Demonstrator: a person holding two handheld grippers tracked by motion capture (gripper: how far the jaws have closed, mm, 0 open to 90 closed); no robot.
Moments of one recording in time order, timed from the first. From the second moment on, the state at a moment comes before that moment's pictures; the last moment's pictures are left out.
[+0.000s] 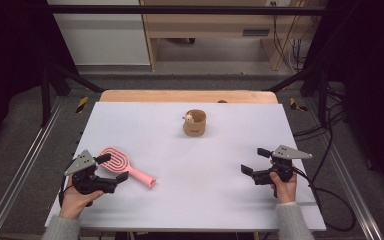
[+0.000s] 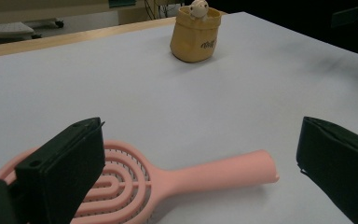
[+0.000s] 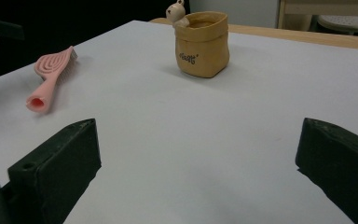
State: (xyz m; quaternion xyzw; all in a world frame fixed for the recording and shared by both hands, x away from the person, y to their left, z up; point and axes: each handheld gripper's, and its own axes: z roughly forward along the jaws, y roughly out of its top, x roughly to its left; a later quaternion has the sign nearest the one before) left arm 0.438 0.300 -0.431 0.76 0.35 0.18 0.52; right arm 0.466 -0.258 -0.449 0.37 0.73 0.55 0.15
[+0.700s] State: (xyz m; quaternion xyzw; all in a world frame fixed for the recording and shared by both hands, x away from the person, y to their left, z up) left arm 0.437 0.322 -0.437 0.76 0.42 0.20 0.45; right arm 0.466 -0.258 -0.449 0.36 0.74 0.55 0.15
